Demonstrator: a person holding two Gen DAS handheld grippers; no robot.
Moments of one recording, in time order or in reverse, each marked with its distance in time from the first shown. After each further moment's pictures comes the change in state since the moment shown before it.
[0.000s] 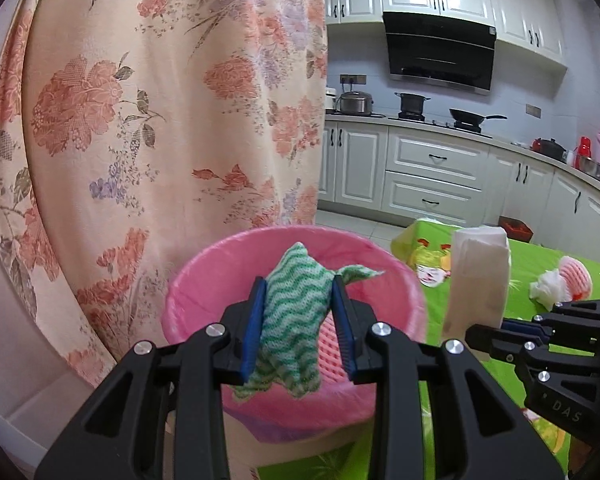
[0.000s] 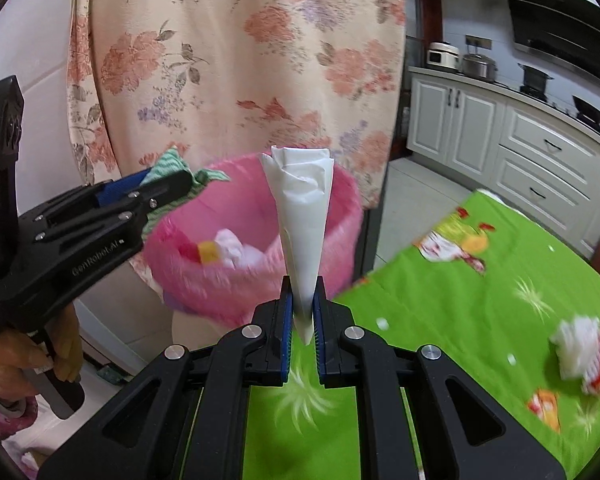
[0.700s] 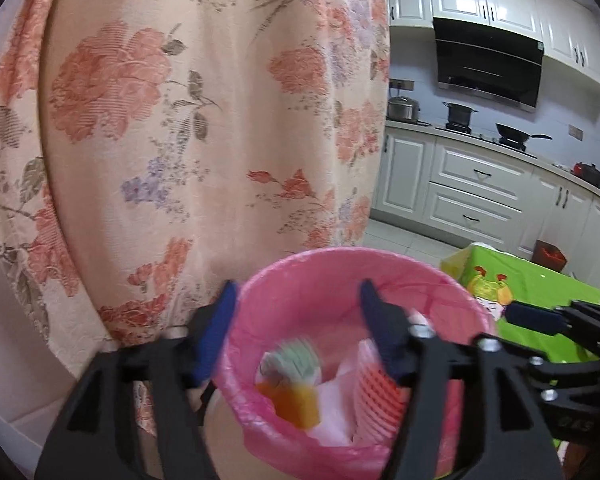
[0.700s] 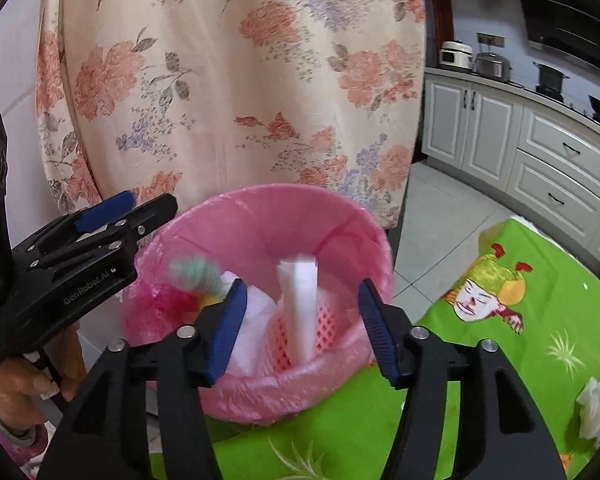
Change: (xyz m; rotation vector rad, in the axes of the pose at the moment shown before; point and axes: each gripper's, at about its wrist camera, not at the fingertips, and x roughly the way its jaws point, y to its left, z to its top) left arm 0.039 0.044 0.020 -0.095 -0.005 0.135; right arm 0.054 -0.002 0.046 0.021 -0.009 0.044
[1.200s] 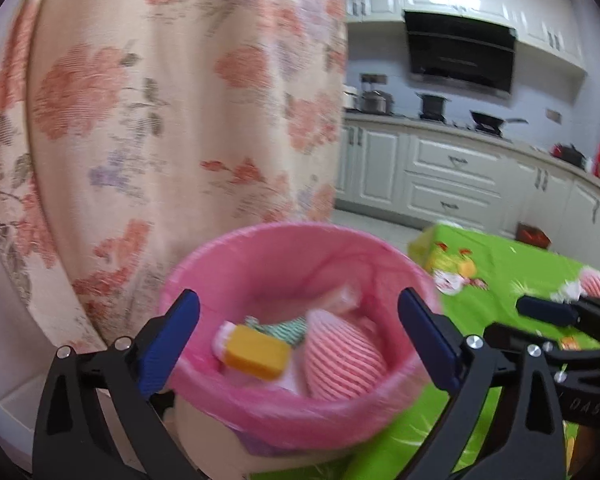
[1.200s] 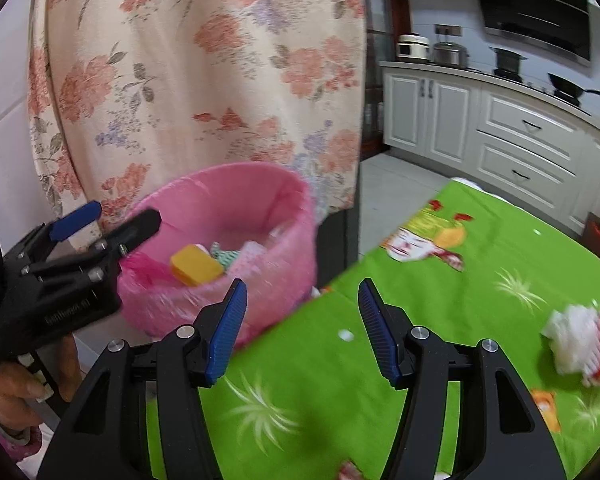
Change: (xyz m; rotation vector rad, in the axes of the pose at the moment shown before) left arm -0.029 -0.057 -0.034 0.074 0.016 -0.078; right arm -0.053 -0.038 -0.051 0.089 -0.014 -0.109
